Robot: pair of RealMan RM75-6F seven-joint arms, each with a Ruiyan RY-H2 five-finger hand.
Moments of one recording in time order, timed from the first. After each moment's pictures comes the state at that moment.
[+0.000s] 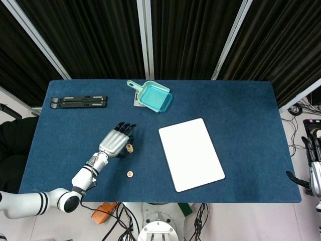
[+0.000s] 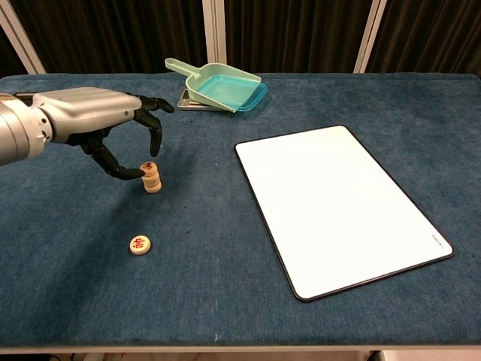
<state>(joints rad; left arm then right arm) -0.77 -1.48 -0.08 -1.60 1.08 0.96 0.47 0.01 -1.05 0.10 -1.63 -1.50 1.58 -0.01</state>
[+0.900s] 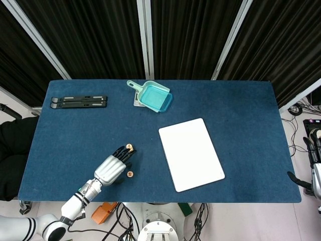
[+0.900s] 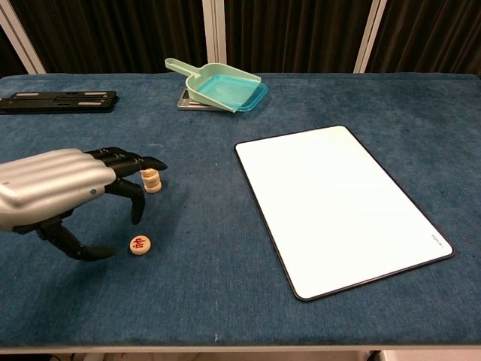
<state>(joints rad) -0.57 -1.51 0.11 -1.63 1.43 1.11 0.46 -0.01 -1.05 0.09 -1.62 -1.53 1.62 0.00</state>
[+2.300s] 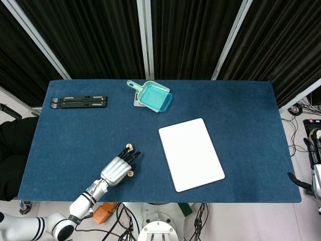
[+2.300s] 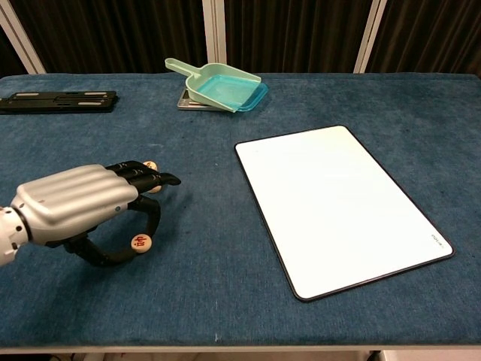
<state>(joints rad) -0.55 -1.60 0.07 -1.56 1.42 1.04 0.53 -0.01 -1.05 0.09 -1.62 -1.53 1.62 0.00</state>
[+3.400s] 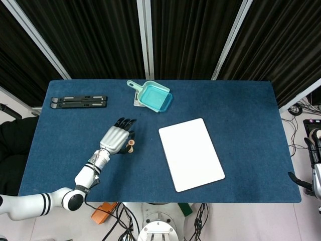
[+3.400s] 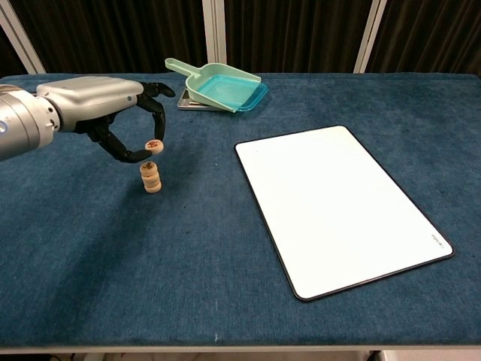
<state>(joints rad) -0.72 -1.54 -0.18 -1.57 1.07 0.93 0.51 -0.01 -1.06 0.09 -1.60 -1.52 1.61 0.02</state>
